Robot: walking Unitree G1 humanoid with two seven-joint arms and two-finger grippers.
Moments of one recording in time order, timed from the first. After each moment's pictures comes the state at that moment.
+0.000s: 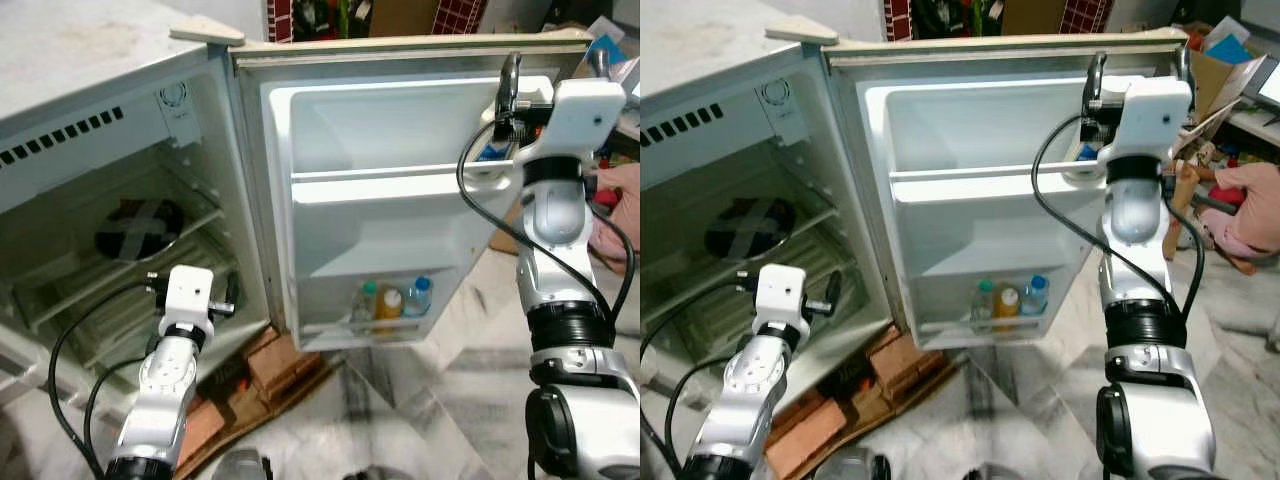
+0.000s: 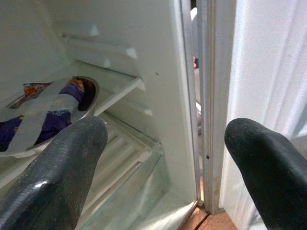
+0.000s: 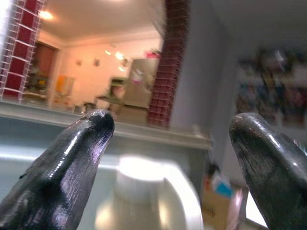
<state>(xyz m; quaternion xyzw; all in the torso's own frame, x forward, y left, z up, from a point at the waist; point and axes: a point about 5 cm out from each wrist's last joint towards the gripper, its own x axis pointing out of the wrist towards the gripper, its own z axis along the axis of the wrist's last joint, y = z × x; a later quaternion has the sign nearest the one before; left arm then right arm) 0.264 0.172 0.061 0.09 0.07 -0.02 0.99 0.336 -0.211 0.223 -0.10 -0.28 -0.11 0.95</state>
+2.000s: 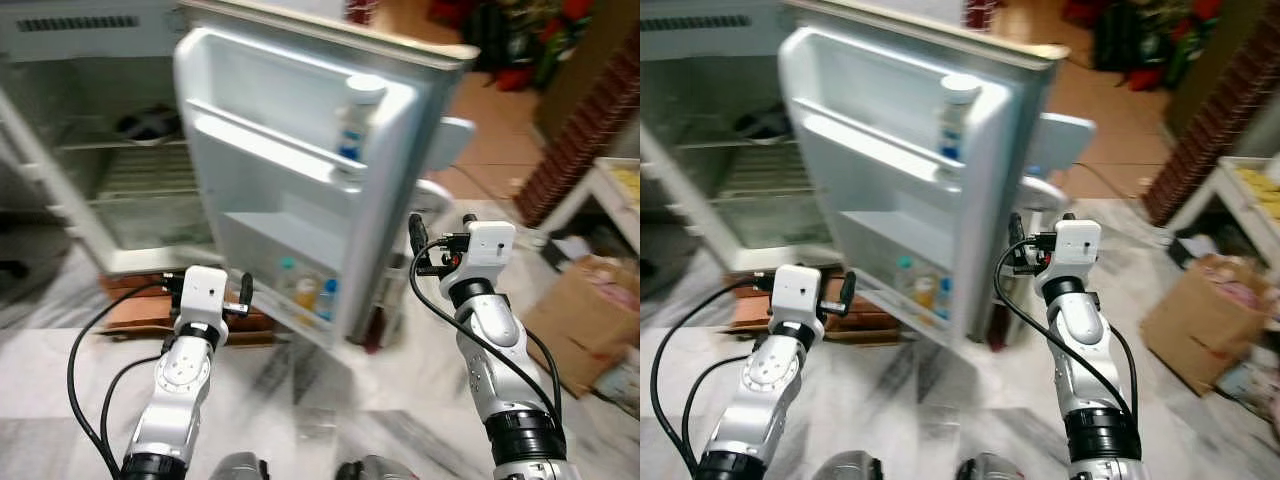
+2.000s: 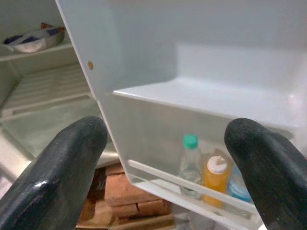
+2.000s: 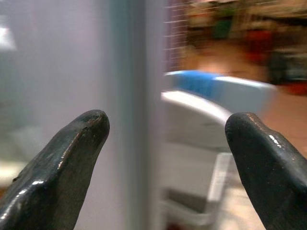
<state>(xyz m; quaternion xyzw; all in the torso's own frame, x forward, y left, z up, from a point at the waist) 0.268 0.163 0.061 0.09 0.07 -0.03 0.99 0.296 -0.149 0.103 0.03 -0.02 0.14 0.99</state>
